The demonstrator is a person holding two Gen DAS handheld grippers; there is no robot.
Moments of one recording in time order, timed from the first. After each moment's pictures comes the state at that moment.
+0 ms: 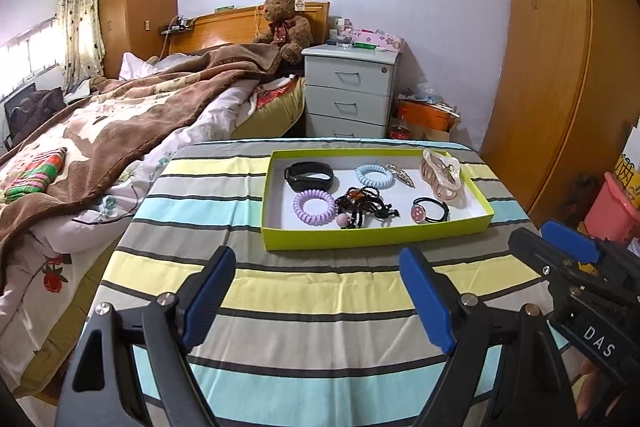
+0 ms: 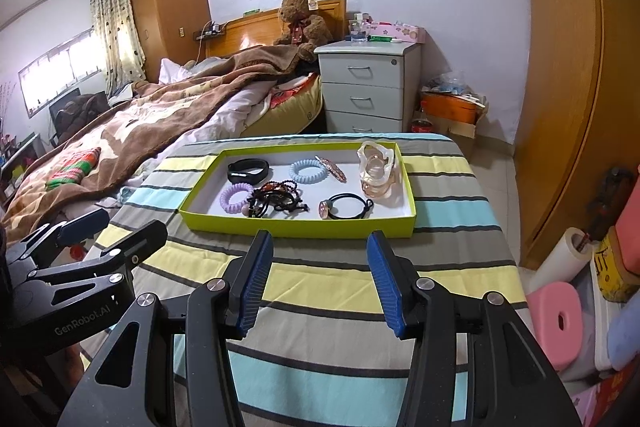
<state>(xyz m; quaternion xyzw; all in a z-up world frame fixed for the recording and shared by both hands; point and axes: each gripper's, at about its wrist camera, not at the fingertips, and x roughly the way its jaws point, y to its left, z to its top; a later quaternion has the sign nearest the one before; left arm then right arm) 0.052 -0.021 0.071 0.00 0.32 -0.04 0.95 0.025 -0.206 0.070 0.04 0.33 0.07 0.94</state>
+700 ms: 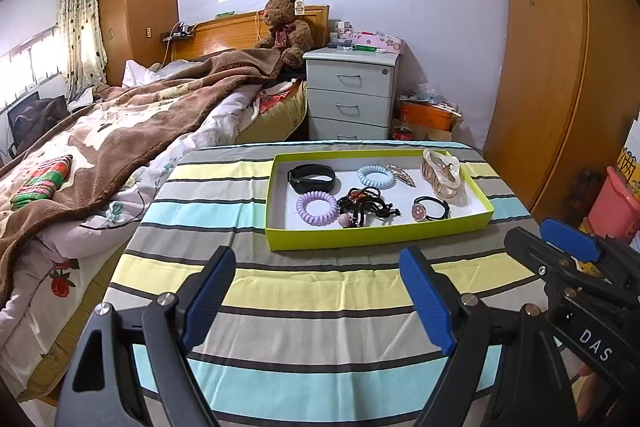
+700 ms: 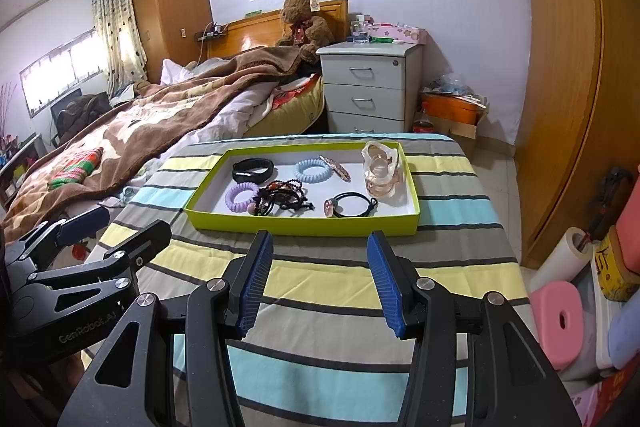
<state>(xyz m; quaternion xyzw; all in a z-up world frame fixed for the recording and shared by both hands) 0.044 -0.025 0.076 0.01 0.32 -0.03 0.95 0.020 -0.203 0.070 0.04 0.32 0.07 0.94</state>
